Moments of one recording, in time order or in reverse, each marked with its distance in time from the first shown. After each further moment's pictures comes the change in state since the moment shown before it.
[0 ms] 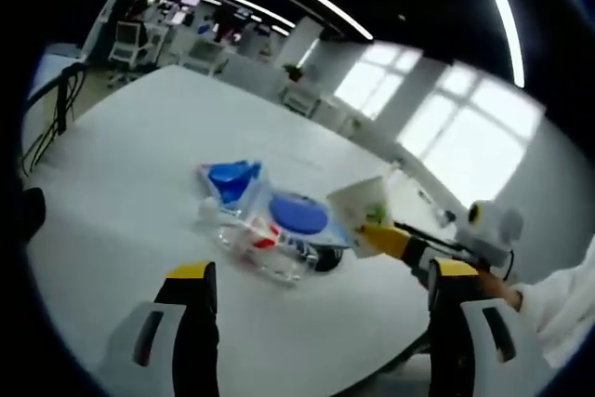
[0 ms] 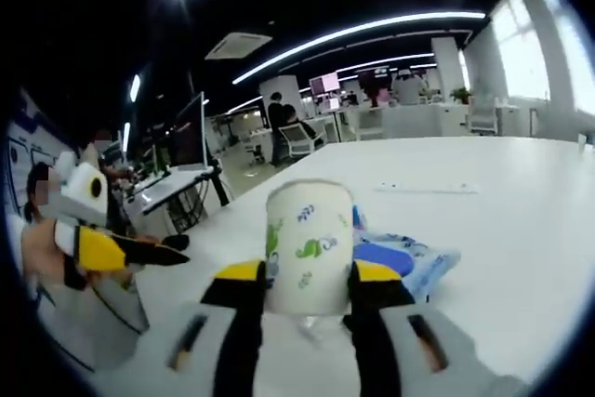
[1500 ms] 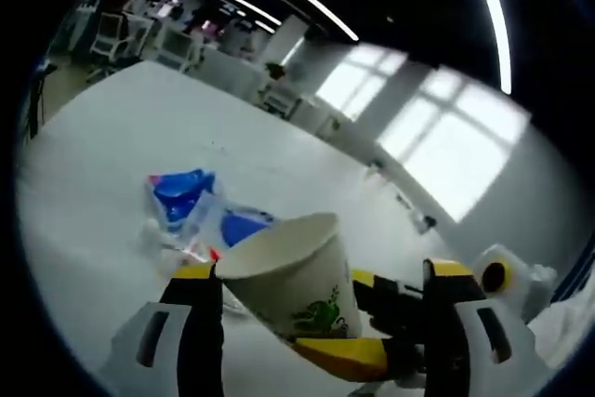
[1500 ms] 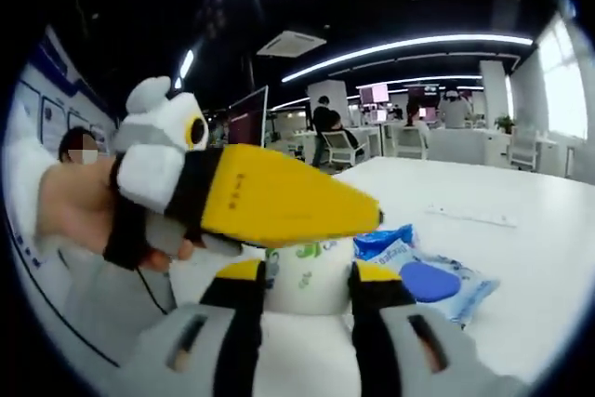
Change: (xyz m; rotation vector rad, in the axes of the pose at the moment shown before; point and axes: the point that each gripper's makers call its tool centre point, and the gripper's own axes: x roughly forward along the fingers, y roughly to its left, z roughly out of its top) left arm 0.048 -0.051 0.016 -0.006 0.027 -0.096; right arm -0.008 0.075 0.006 -0.160 -0.034 0.179
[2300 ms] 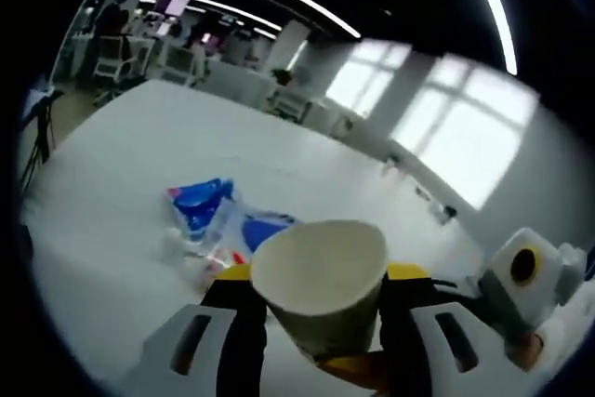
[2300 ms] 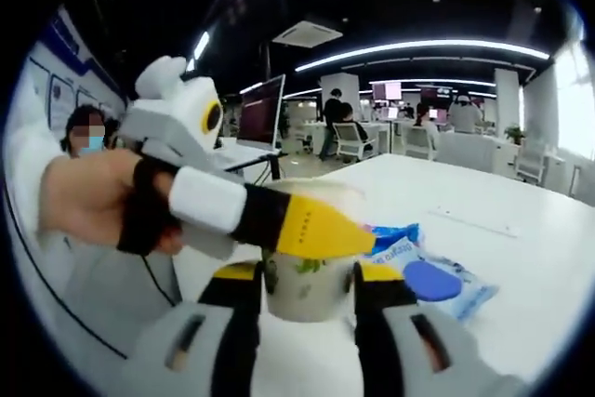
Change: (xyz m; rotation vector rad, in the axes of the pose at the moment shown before) left arm -0.008 0.013 0.000 0.110 -0.023 0.085; right arm -0.001 0.011 -0.011 -0.072 0.067 0.029
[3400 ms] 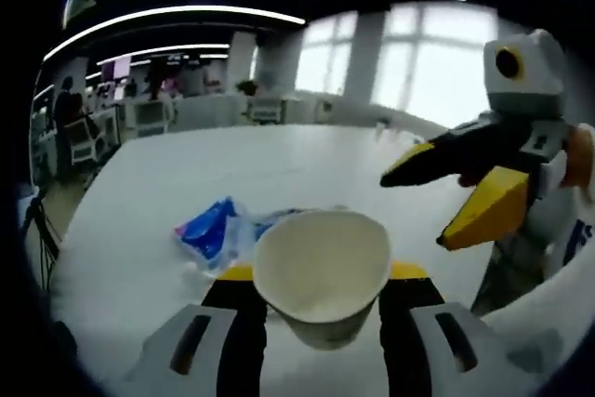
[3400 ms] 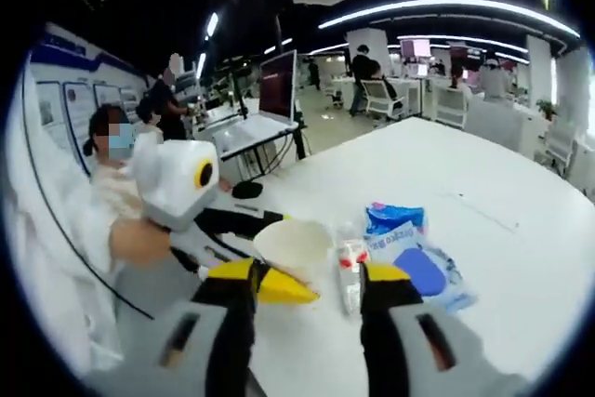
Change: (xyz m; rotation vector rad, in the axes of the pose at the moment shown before) left arm 0.009 0.006 -0.022 0.380 0.052 -0.005; right arm -0.025 -0.014 0.036 -0.033 0.296 0.201
